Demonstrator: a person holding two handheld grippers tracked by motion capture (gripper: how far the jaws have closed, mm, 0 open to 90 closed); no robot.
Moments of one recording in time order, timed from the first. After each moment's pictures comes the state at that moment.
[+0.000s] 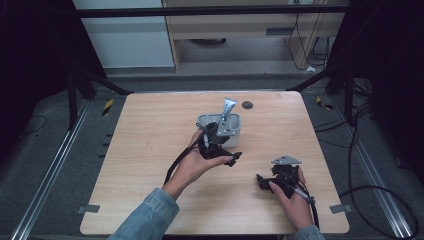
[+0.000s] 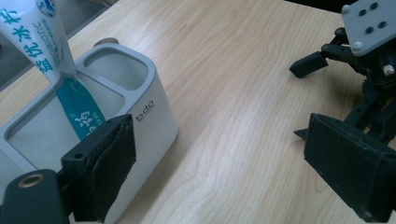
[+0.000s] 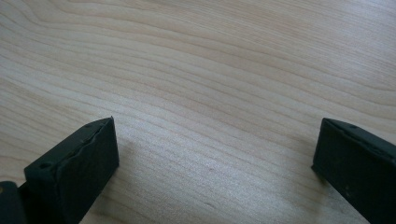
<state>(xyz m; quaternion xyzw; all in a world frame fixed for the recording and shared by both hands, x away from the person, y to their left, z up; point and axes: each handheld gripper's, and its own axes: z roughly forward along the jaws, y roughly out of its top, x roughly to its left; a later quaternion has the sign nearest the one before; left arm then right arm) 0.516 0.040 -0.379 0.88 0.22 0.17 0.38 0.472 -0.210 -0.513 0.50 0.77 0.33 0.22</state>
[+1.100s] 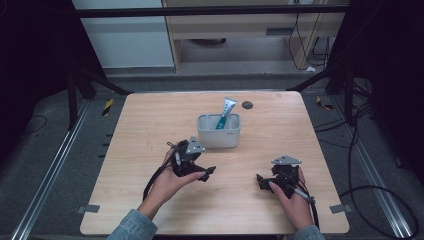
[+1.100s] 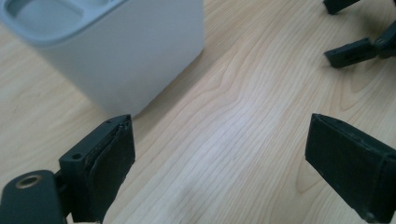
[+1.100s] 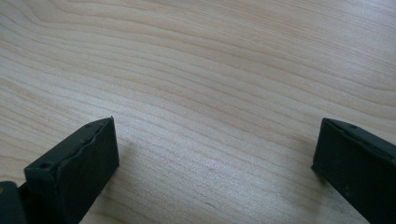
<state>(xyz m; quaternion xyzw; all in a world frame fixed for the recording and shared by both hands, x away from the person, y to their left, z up) 0.492 0.119 -0.425 0.87 0.29 0.16 0.37 0.472 -0.210 -0.513 0.50 0.77 0.33 0.22</state>
